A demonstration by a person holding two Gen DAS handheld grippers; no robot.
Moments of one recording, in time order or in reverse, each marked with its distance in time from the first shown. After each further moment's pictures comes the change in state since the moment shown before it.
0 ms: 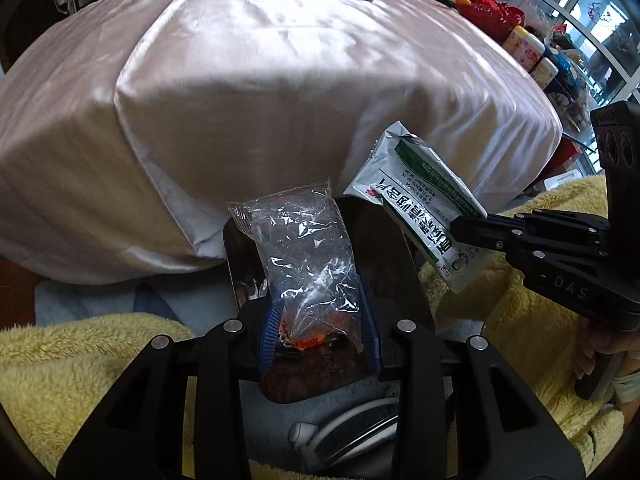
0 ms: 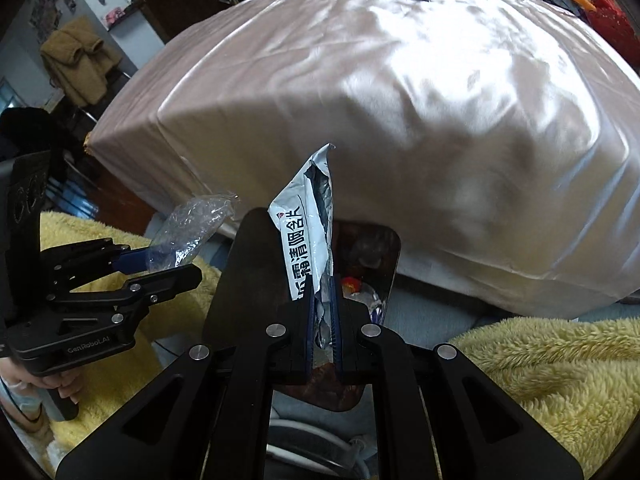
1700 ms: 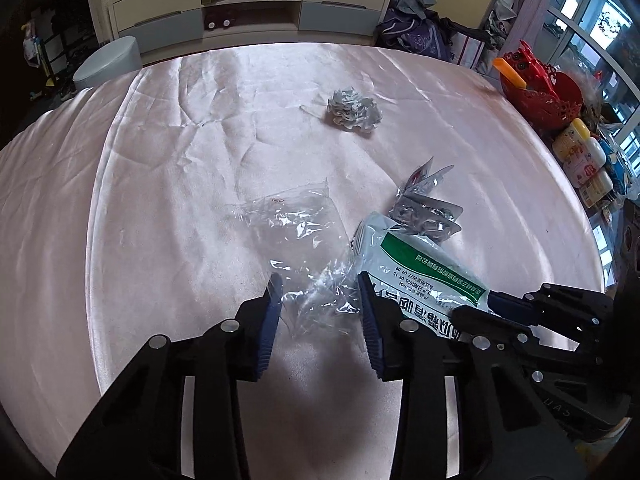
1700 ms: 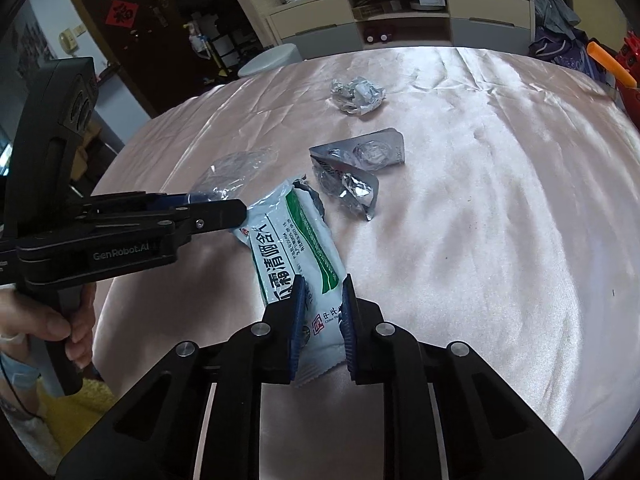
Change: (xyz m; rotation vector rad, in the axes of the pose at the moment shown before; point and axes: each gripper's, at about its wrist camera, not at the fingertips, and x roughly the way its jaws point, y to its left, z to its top) left arm 0.059 0.014 0.318 0.075 -0.076 0.027; right arm 0.014 -0.095 0.222 0.052 -0.174 0.028
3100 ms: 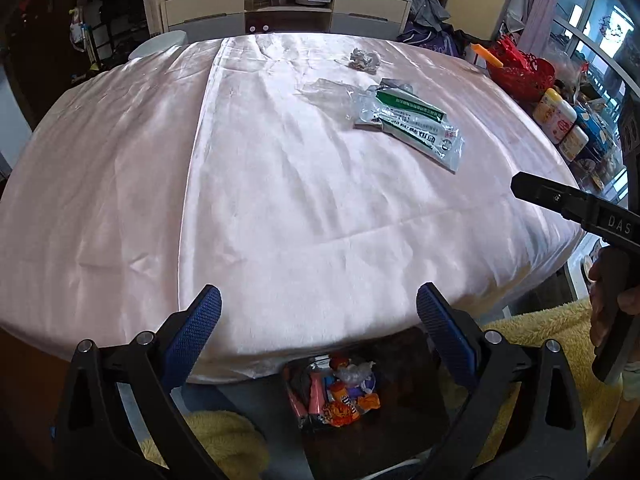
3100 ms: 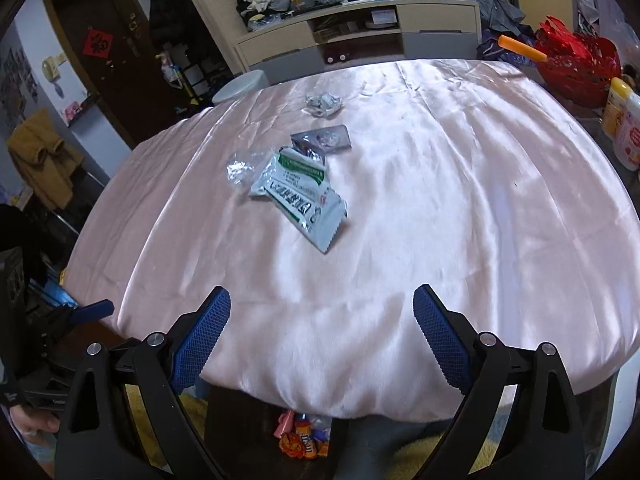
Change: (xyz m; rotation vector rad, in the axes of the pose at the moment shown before) left arm -0.106 -0.001 -0.160 -0.061 -0.054 0.078; right arm -0.083 0.025 -0.065 0.096 -0.094 -0.120
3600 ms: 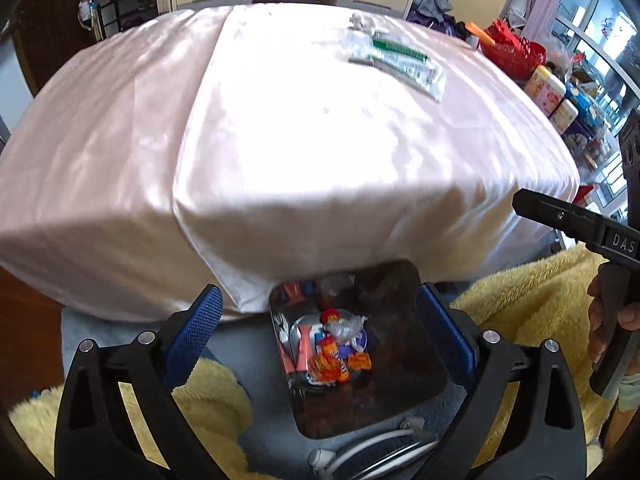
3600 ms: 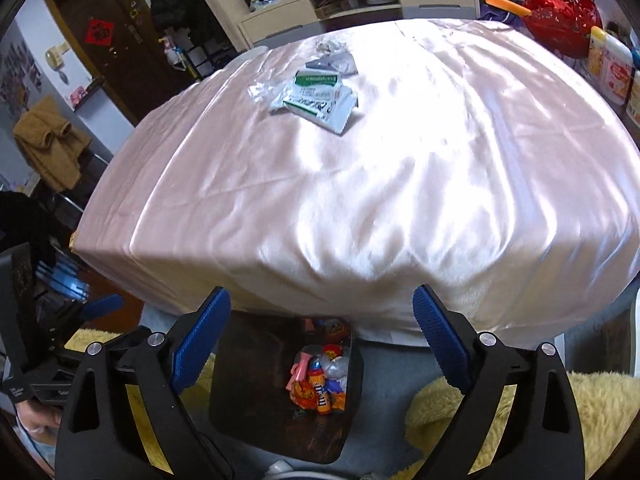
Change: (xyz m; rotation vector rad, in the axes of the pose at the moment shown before) left arm -0.016 -0.003 -0.090 -0.041 0.019 -0.009; right arm -0.022 0.008 -0.088 0.027 0.063 0.022
